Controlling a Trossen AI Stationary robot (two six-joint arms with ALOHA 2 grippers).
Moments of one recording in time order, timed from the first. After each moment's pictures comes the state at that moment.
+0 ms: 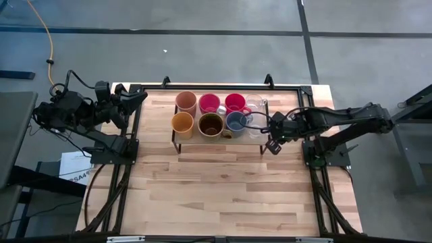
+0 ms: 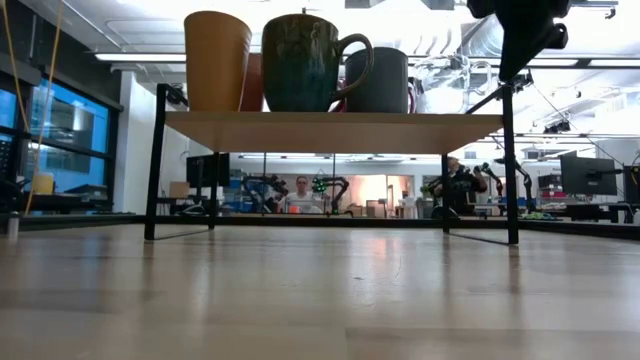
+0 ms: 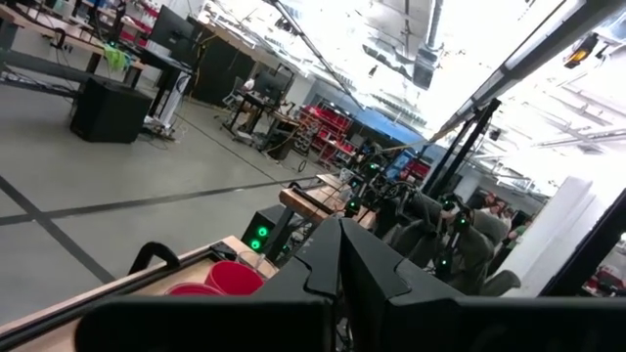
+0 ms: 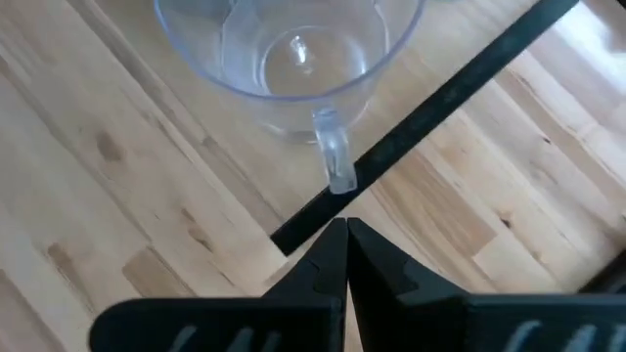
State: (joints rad) left arm -0.18 0.57 0.99 -0.23 -0.68 -0.40; right arm 0.12 1.18 1.20 -1.25 0.26 0.80
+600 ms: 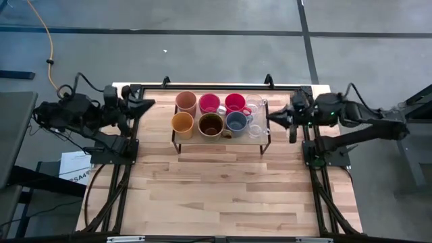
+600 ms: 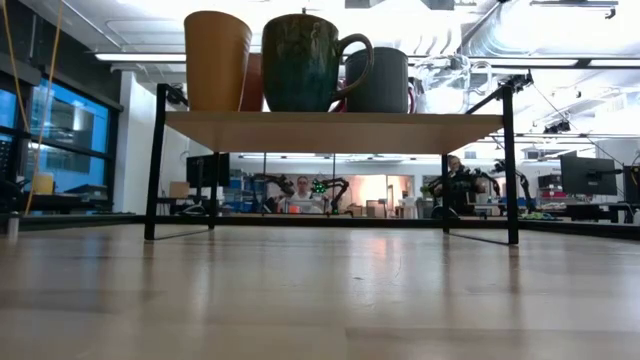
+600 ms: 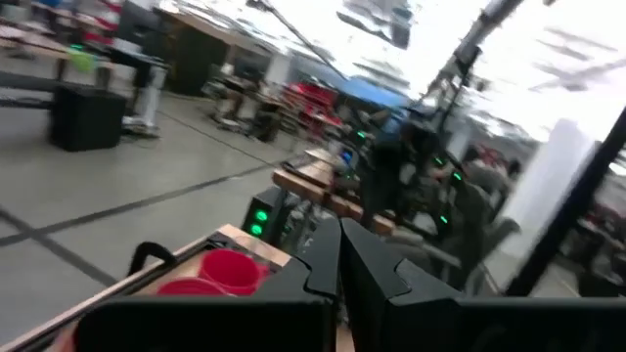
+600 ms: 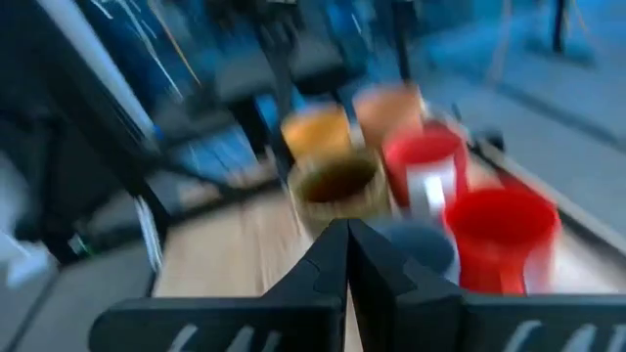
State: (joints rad) left arm -0.18 0.62 0.99 -0.23 -0.60 -0.30; right arm 0.04 0.82 1.08 -0.53 0.16 0.33
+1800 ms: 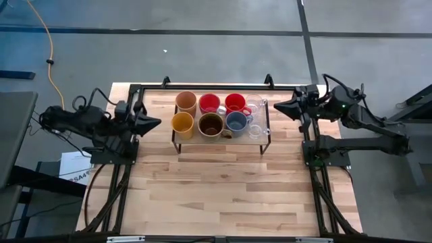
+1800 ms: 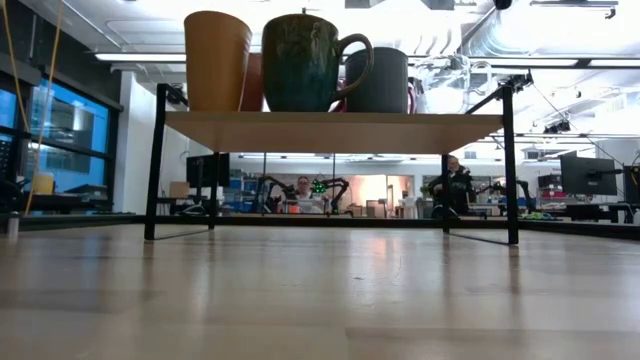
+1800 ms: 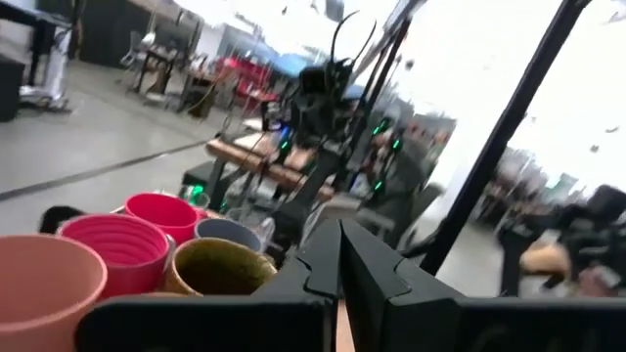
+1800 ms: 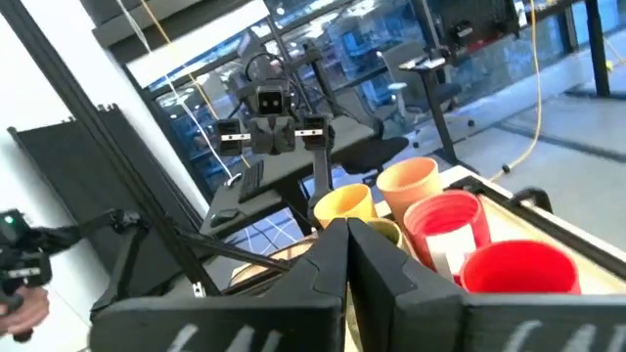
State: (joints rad) left arm -0.18 0.50 0.71 -0.07 -0.40 -0.34; right arm -0.24 0.65 0.90 -0.20 -0.16 0.41
